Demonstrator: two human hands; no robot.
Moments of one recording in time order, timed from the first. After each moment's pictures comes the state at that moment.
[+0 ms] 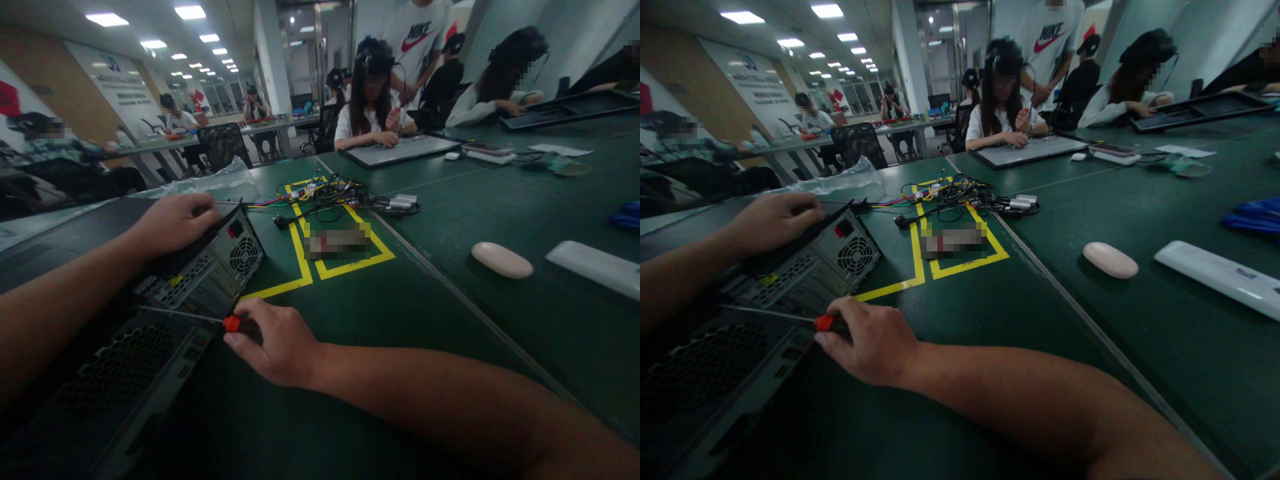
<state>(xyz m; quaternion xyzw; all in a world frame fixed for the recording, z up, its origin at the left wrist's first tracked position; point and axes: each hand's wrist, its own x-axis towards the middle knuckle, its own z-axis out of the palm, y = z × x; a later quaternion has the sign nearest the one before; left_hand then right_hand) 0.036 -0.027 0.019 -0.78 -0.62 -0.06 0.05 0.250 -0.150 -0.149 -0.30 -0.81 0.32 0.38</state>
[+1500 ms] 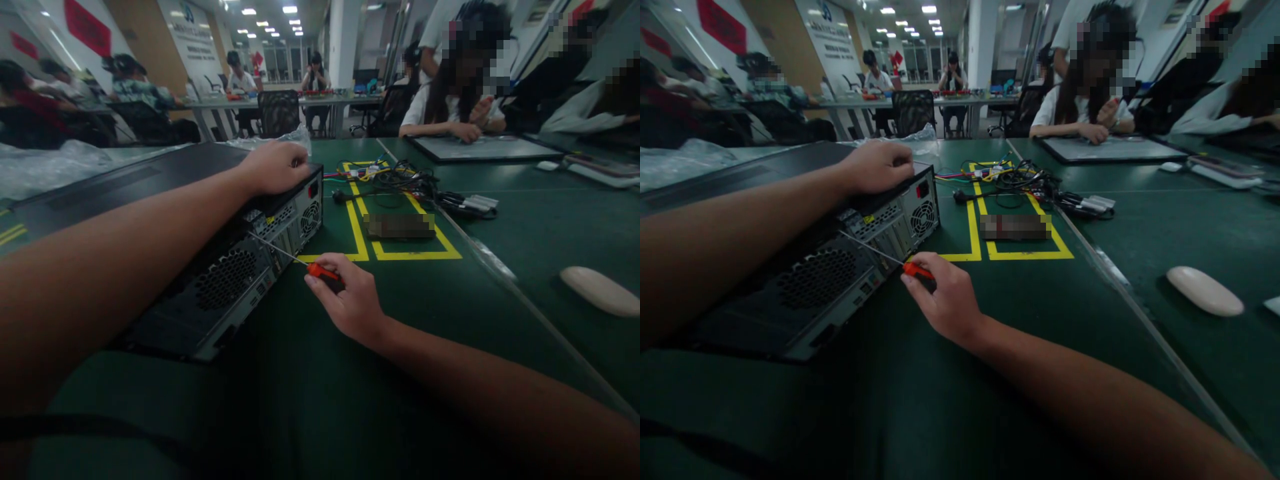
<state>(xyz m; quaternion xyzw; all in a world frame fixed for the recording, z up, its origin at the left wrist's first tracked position) 0.027 -0.011 0.008 -0.79 -0.60 -0.14 0.06 0.254 -0.147 -0.145 -0.29 -0.79 0.24 0.49</state>
